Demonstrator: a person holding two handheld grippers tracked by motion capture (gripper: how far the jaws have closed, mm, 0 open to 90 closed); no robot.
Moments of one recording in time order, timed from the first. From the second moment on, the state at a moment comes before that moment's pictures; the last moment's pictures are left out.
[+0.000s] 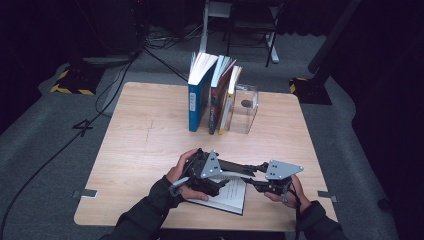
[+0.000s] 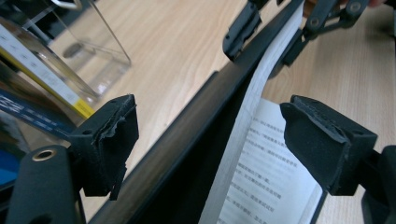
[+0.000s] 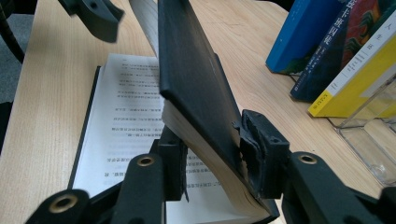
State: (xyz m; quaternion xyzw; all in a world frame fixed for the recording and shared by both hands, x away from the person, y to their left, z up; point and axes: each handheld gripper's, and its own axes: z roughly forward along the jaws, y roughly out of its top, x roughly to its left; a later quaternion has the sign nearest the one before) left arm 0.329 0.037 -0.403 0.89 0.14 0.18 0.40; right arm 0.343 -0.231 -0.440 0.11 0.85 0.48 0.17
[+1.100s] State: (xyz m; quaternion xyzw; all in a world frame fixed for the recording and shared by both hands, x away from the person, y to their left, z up) left arm 0.332 0.039 -0.415 0.90 0.13 0.20 0.36; right arm 0.342 -0.224 -0.440 0.12 0.86 0.47 0.18
